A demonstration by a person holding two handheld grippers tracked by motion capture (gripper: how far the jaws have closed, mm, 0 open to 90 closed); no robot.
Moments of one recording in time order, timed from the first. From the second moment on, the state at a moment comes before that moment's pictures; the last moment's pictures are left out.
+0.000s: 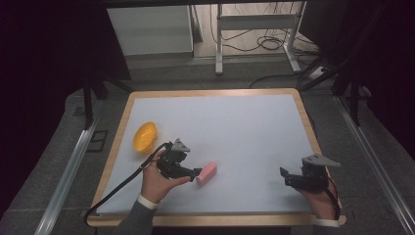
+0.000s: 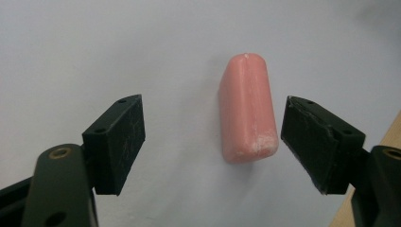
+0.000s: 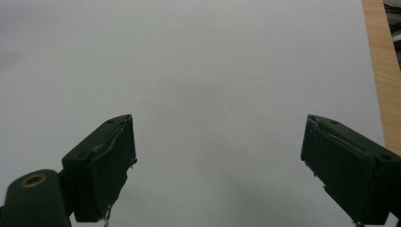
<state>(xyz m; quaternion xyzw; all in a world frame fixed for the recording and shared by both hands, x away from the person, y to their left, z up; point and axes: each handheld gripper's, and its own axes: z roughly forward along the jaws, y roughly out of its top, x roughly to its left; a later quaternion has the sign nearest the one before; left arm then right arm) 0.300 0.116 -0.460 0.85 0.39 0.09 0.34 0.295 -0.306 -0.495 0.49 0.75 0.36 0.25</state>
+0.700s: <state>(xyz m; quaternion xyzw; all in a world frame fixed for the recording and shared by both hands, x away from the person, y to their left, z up) 0.313 0.086 -0.478 0.87 0.39 0.07 0.30 0.297 -0.305 -0.499 0.49 0.76 0.35 0.25</state>
